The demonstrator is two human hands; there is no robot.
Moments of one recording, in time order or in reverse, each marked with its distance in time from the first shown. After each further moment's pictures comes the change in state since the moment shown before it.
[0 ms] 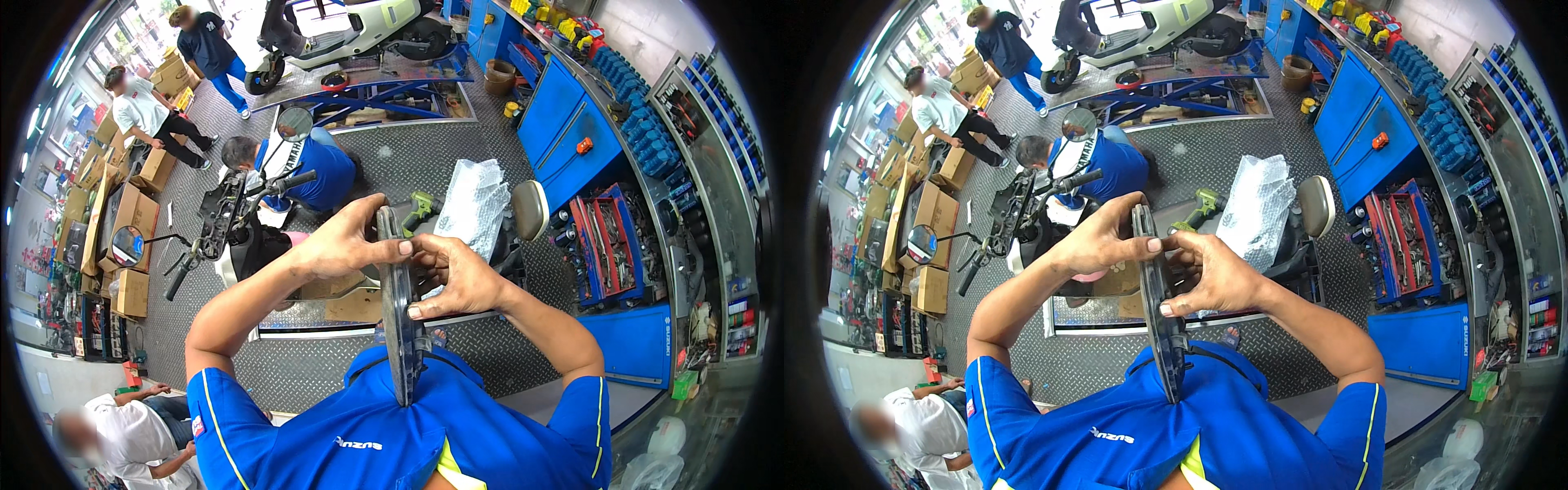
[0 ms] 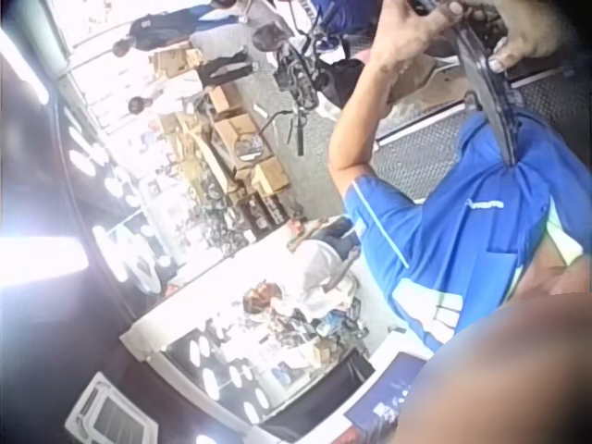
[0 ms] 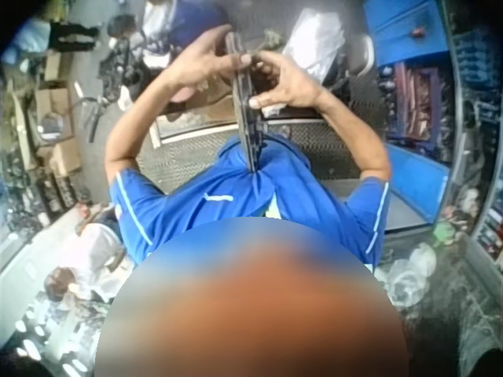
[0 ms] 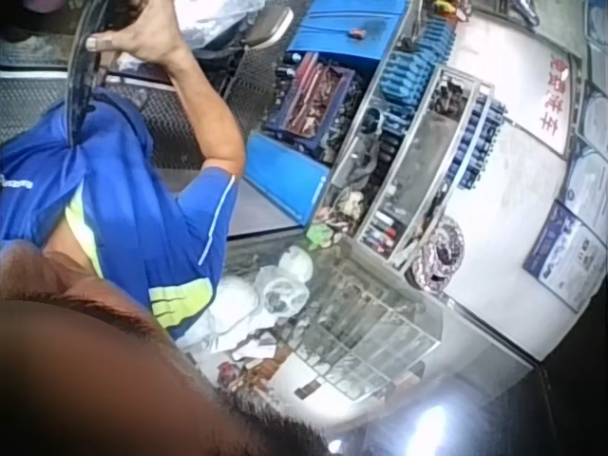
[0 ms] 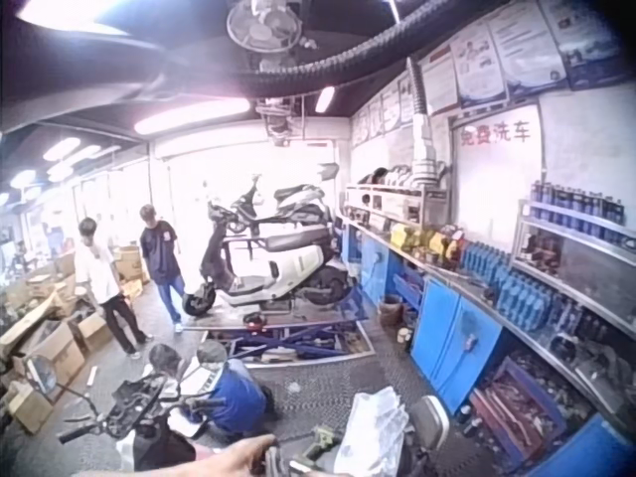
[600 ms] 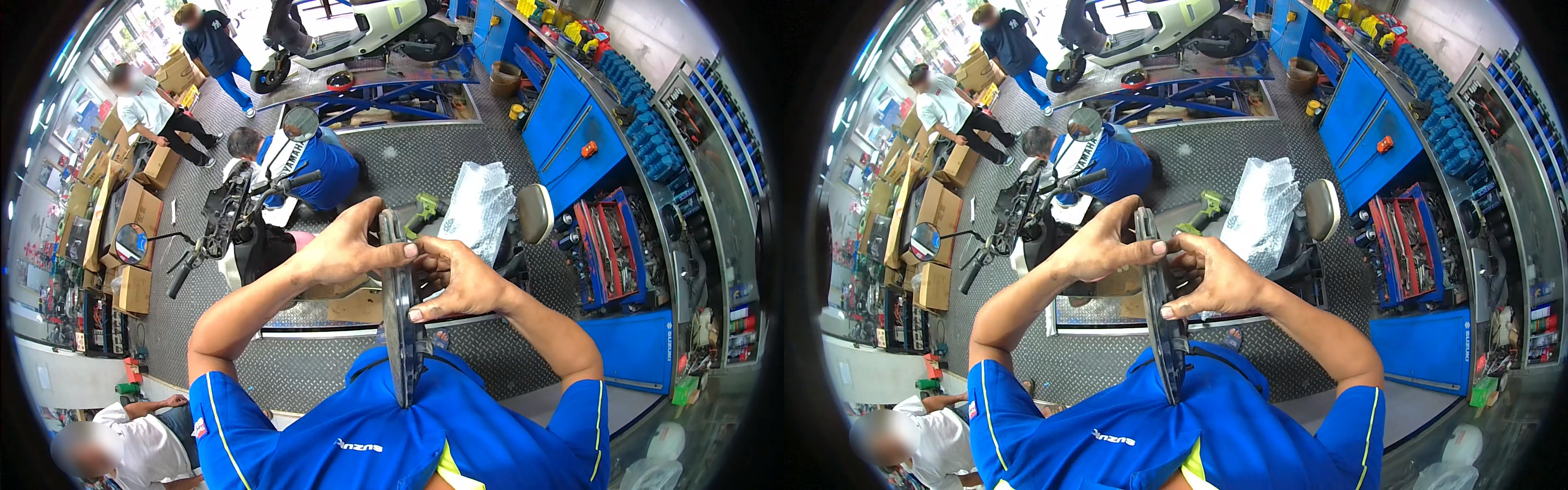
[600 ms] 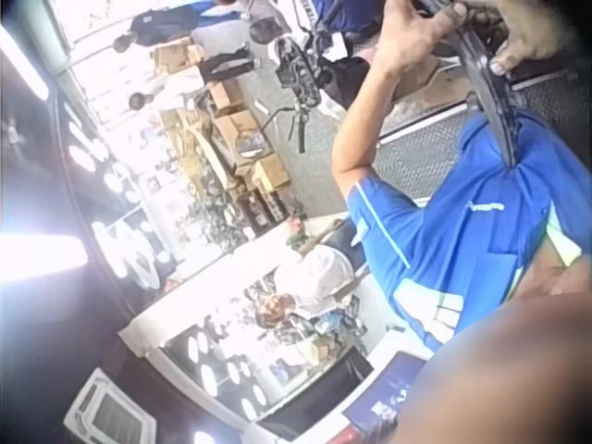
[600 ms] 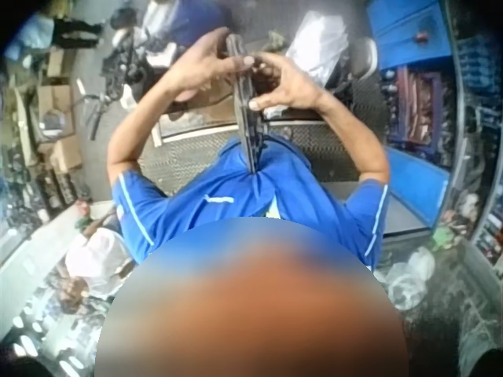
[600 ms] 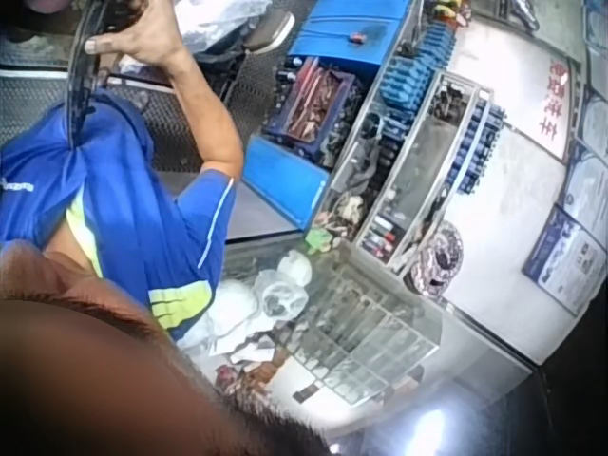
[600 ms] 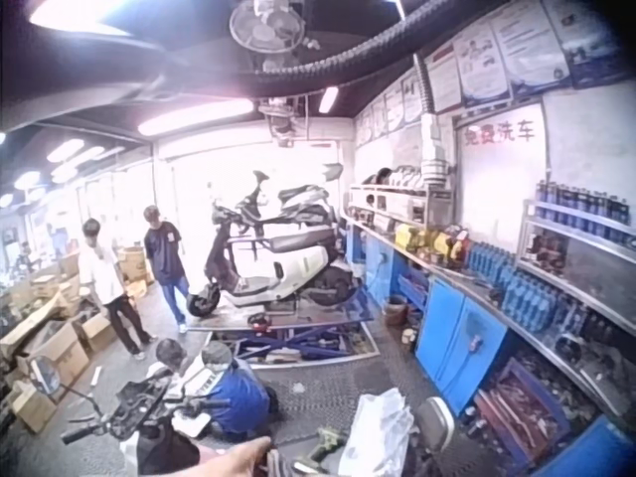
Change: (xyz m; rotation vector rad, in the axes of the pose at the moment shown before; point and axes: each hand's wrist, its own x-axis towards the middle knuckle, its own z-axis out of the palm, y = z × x) left_hand -0.006 -0.005 0.002 0.101 0.110 0.077; right_hand 0.006 0.001 0.001 0.004 -0.027 0.000
